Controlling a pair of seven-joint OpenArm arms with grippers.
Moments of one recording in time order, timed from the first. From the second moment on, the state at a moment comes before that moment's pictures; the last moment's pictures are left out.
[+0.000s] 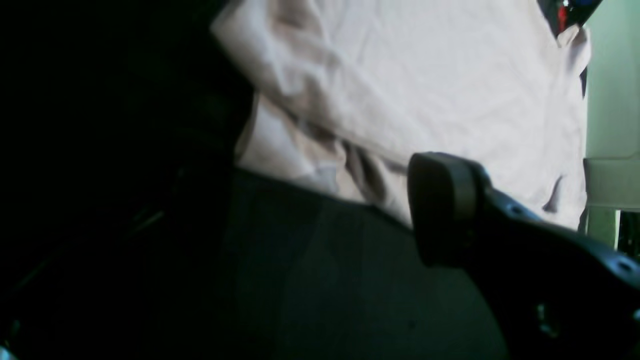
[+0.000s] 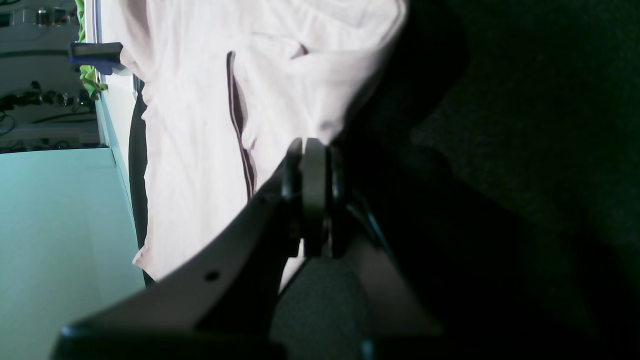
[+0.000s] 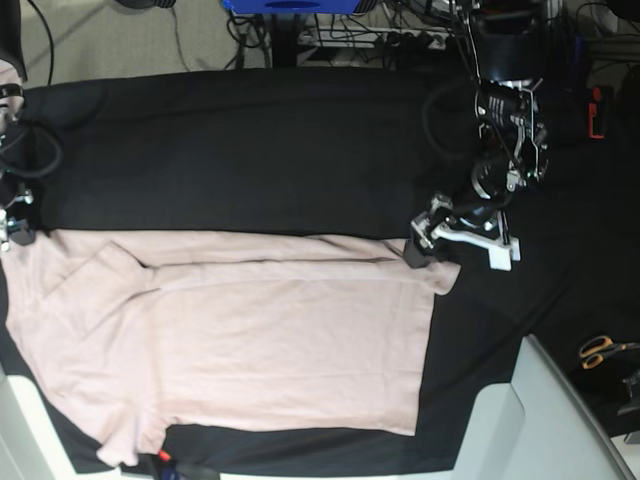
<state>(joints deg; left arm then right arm) -1.7 -7.8 -14.9 61.6 -42.4 -14.2 30.9 20.3 24.5 65.9 14.0 24.4 34.7 -28.3</state>
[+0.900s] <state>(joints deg) -5.1 -8.2 -15.3 51.6 -43.3 -14.9 23.1 20.4 24.7 65.8 14.0 24.4 34.7 -28.4</state>
